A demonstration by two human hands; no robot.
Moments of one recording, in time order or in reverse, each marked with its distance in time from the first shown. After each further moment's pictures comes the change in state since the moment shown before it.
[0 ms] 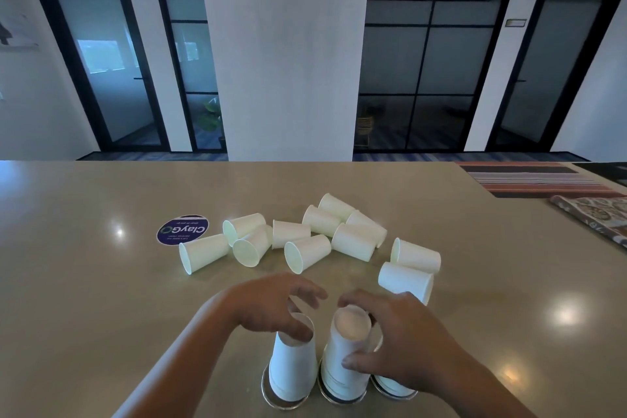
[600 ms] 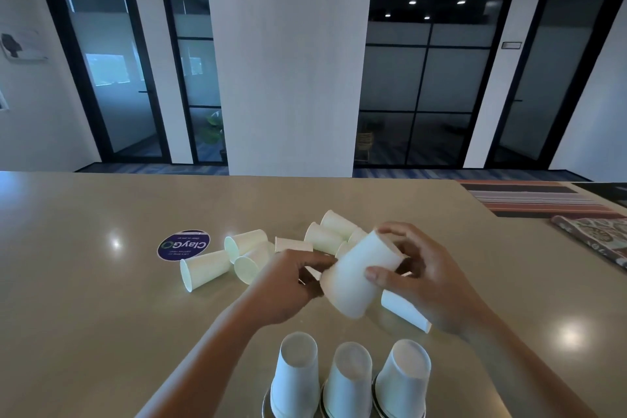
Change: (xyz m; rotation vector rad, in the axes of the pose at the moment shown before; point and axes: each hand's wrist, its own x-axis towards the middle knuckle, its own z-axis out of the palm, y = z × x) left_hand 0.015 0.026 -0.009 -0.209 0.504 0.188; right_hand 0.028 0.005 -0.068 0.793 0.310 -0.010
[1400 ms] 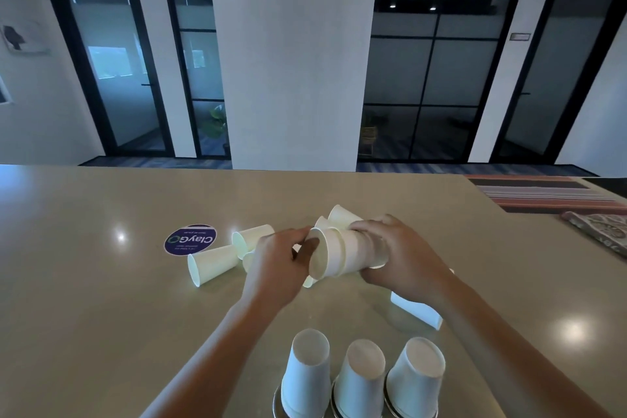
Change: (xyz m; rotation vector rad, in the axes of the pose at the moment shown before) left_hand 0.014 -0.021 -0.004 0.039 0.461 -0.057; right_hand 0.058 0.029 0.028 -0.565 -0.097 -0.156
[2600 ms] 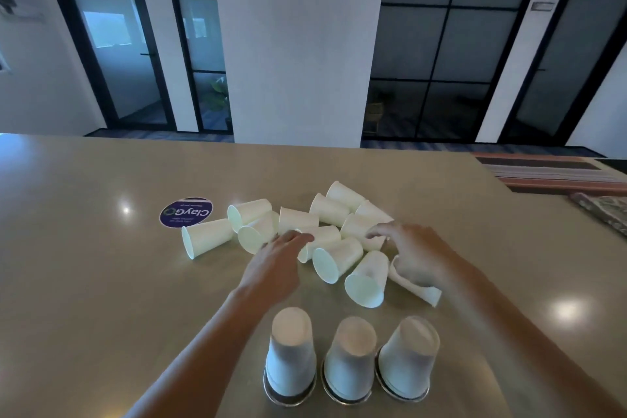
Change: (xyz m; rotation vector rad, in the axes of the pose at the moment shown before) left_hand -0.007 -0.058 0.029 0.512 -0.325 0.099; right_hand 0.000 0.048 0.007 -0.325 -0.323 0.255
